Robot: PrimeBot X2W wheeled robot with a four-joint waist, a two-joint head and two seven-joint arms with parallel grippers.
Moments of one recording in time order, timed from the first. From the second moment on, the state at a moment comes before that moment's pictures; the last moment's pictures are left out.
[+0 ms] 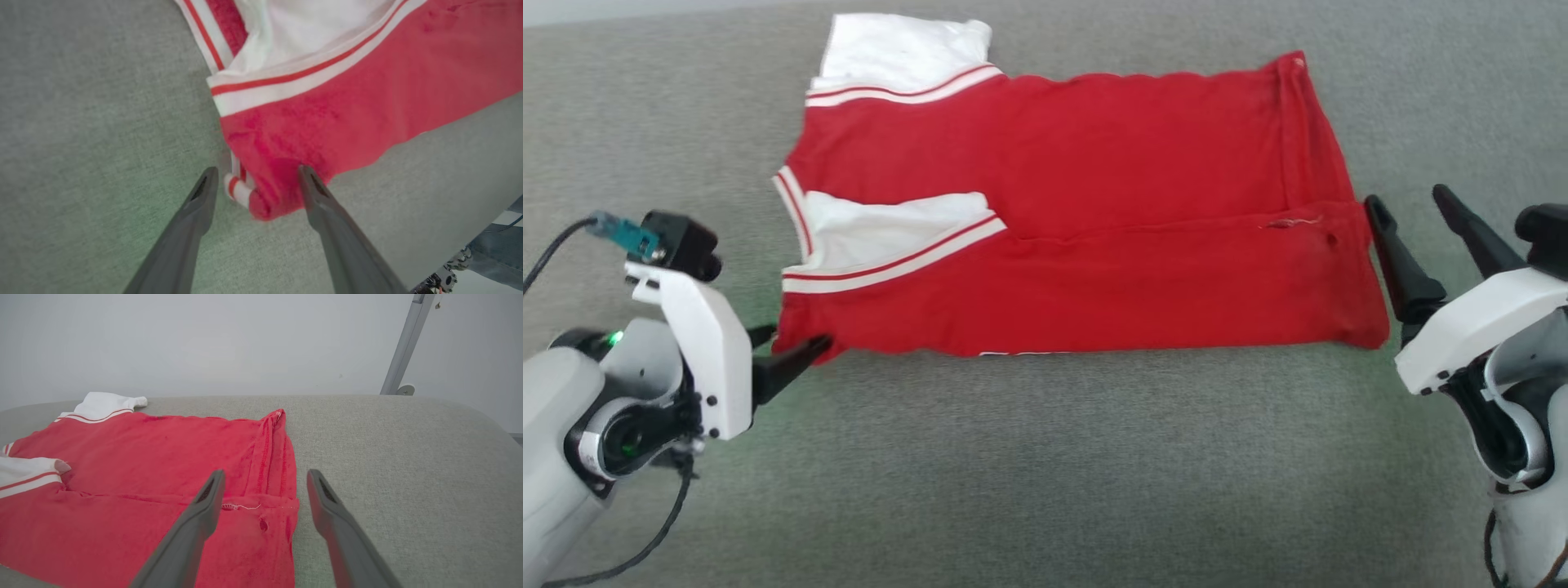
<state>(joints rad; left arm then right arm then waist) -0.74 0.88 -0.93 0.23 -1.30 -0.01 0.46 -0.35 -0.26 0.00 0.04 0.39 0.13 0.27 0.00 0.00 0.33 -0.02</state>
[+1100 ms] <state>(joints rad) -0.76 0.72 -0.92 0.39 -1.37 -0.12 0.42 -0.38 -0.49 0.18 0.05 0.50 0.13 0.87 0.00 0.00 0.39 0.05</state>
